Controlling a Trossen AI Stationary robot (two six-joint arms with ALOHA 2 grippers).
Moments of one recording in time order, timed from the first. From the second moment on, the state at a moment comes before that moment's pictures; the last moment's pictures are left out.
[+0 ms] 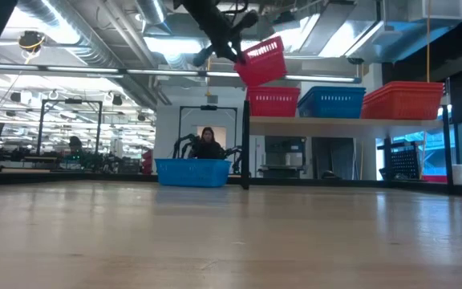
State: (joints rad) left arm 0.46 1.80 1.80 -0.48 -0.25 -0.71; right arm 0.02 1.34 1.81 -1.30 0.72 0.07
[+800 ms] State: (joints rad) left arm 0.44 1.83 1.80 -0.45 -0.26 -0.78; right arm 0.02 1.34 1.81 -1.31 0.72 0.04
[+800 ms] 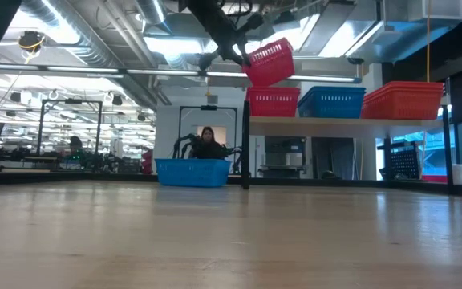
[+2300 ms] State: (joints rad) left arm 0.44 1.86 1.80 -0.46 -0.17 -0.70; right arm 0.02 1.34 1.81 -1.31 0.72 0.04
